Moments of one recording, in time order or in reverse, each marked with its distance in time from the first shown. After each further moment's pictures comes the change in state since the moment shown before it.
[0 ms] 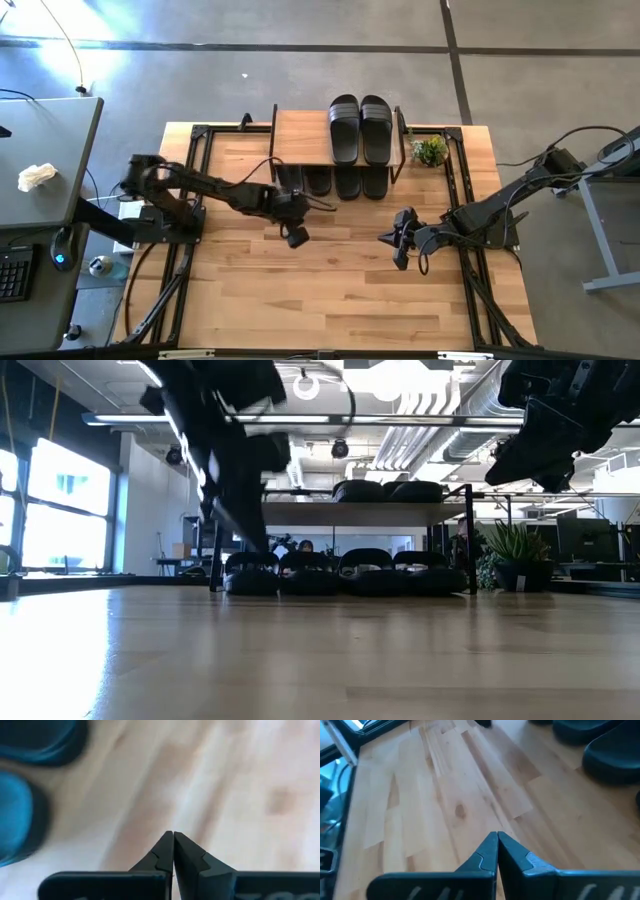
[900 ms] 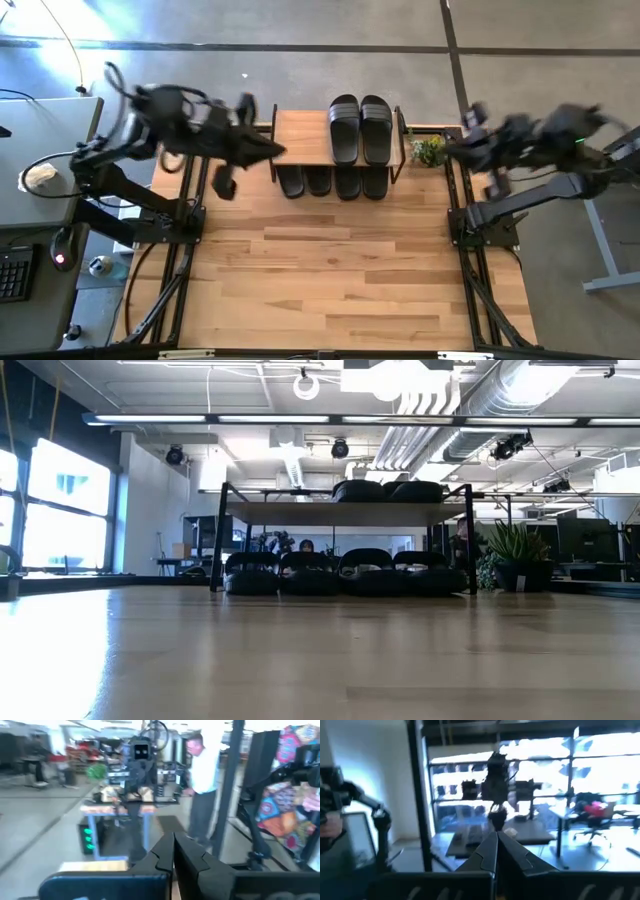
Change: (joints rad) left arm 0.031 -0.371 0.820 -0.131 0.245 0.440; right arm -0.324 -0.208 0.934 -0.290 -0.406 -0.722
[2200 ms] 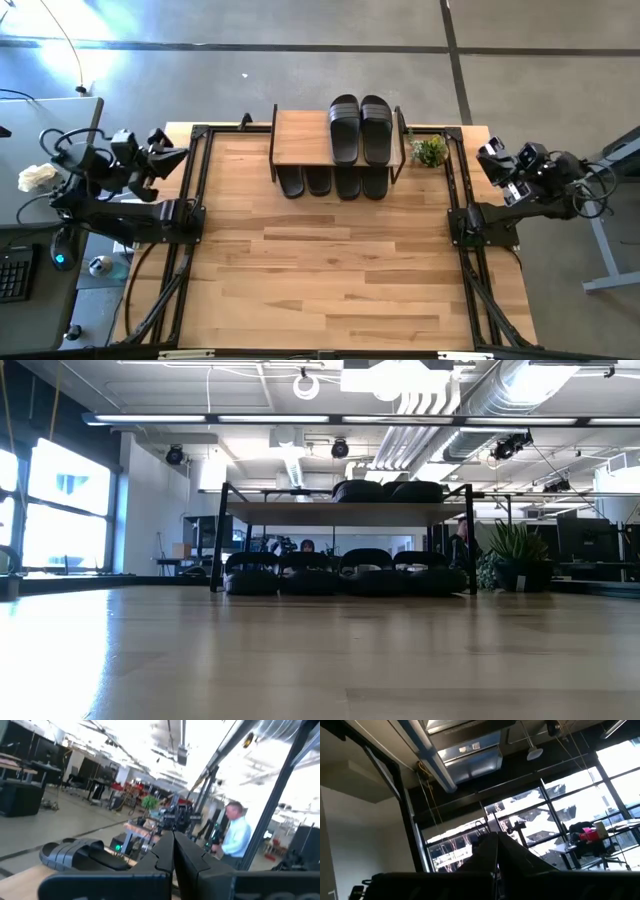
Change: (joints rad) left arm 0.000 -1.087 -0.944 0.114 -0.359 -0.302; right arm 0.000 -0.860 -0.867 0.435 0.185 0.203
